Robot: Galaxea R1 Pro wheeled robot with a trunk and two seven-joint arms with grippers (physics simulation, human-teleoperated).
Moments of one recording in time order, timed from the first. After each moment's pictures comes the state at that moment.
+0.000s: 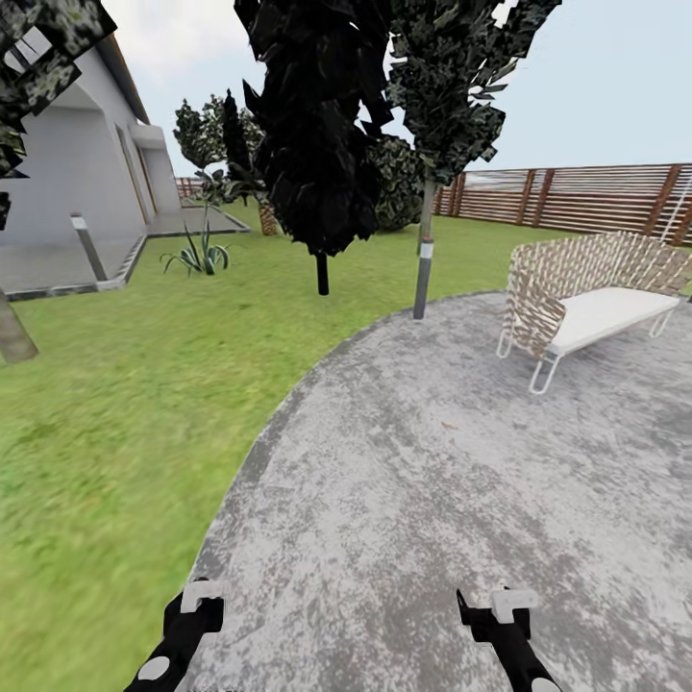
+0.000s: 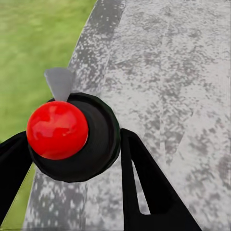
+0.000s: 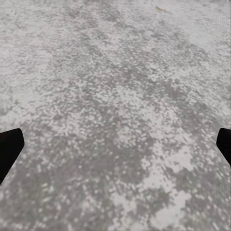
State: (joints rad) left arm -0.42 0.04 0.10 -0.36 -0.06 -0.33 0.02; right arm -0.44 -0.08 0.01 -0.22 0.03 -0.54 0.00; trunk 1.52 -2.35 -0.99
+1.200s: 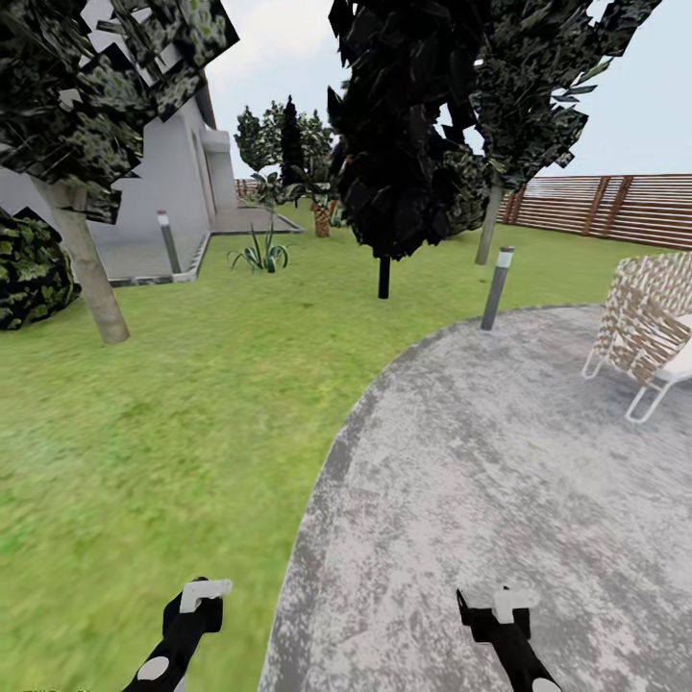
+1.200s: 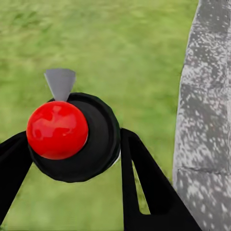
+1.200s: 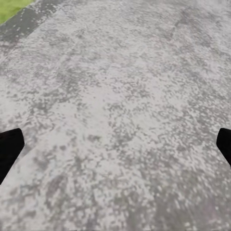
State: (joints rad) left arm -0.42 0.05 0.11 -0.36 -0.06 -0.33 0.02; right arm -0.44 -0.08 0.01 -0.21 0.03 -0.54 0.00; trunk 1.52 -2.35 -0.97
